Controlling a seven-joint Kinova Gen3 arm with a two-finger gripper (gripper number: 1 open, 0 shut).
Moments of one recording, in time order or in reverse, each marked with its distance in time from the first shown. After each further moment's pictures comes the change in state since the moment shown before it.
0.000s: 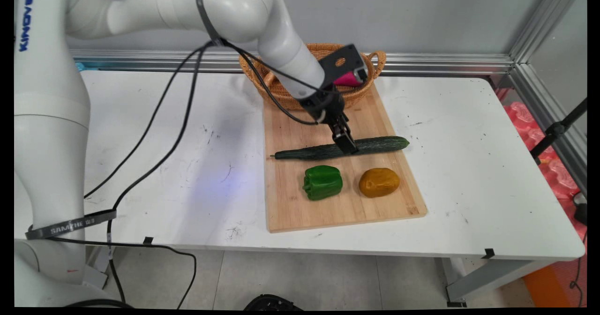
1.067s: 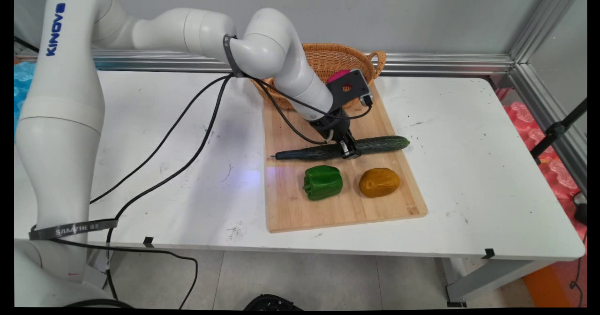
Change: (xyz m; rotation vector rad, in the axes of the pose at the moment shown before) arm -0.012 0.002 0.060 0.044 -0.004 -0.001
